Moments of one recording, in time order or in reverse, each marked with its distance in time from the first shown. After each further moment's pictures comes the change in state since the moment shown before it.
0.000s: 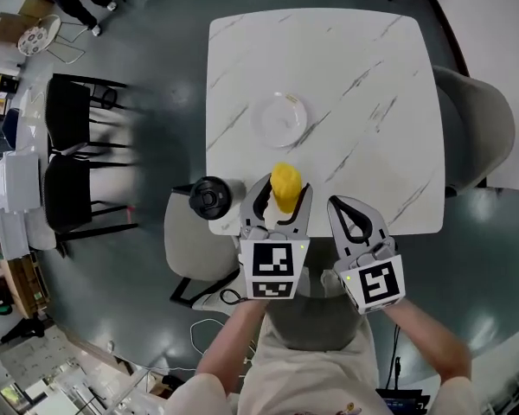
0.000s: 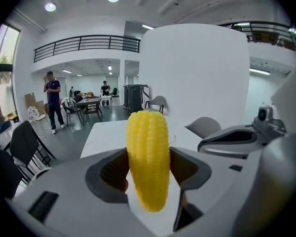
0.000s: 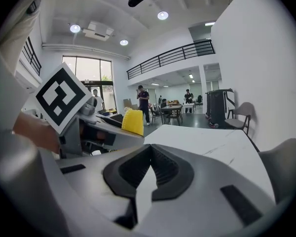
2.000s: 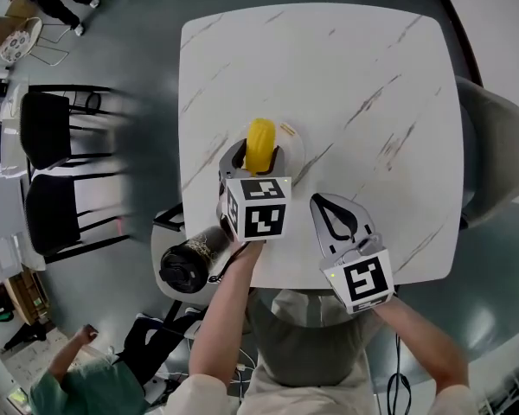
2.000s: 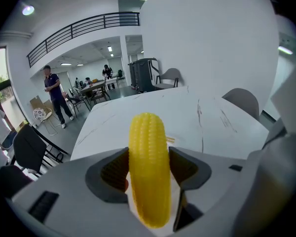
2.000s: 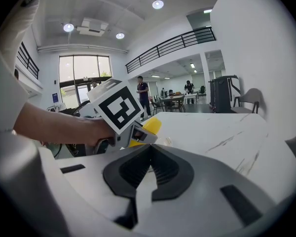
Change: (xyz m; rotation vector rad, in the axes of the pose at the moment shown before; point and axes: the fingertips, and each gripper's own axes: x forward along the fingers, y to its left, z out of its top) left arm 0.202 0.113 -0.050 0.059 0.283 0.141; right arm 0.129 -0.062 -0.063 0.046 0.090 0.056
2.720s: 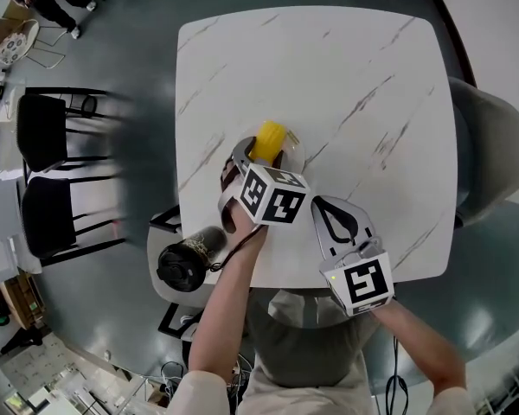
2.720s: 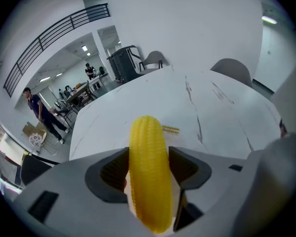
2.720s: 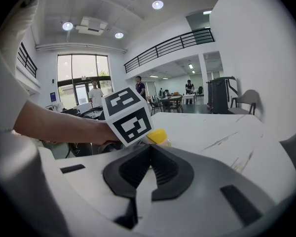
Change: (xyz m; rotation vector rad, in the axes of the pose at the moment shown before) left arm 0.026 -0.021 -0.012 0.268 0.148 -0.013; right arm -0.012 -0.003 0.000 0.000 0.003 -0.028
